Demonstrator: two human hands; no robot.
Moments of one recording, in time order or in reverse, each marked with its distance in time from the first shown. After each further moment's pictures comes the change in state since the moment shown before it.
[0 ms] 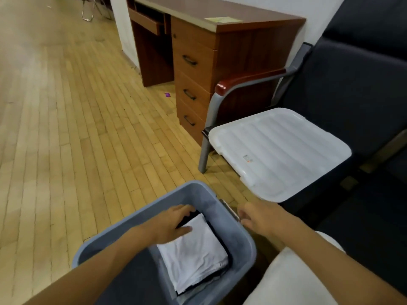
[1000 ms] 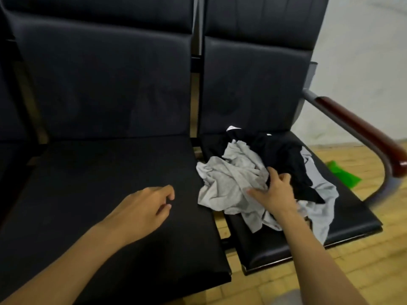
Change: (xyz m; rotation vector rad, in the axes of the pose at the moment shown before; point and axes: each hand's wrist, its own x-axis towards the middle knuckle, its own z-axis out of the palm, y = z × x) left_hand 0.206 0.581 0.221 0.359 -0.296 0.970; right_hand -0.533 0.327 0.261 0.729 0.793 1.757
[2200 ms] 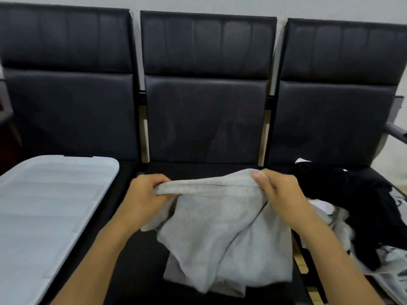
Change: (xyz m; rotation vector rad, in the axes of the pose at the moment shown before) left_hand -0.112 -0.094 -0.108 -0.488 0.590 -0.286; right_hand -0.103 -0.216 -0.012 0.379 -0.011 -0.687
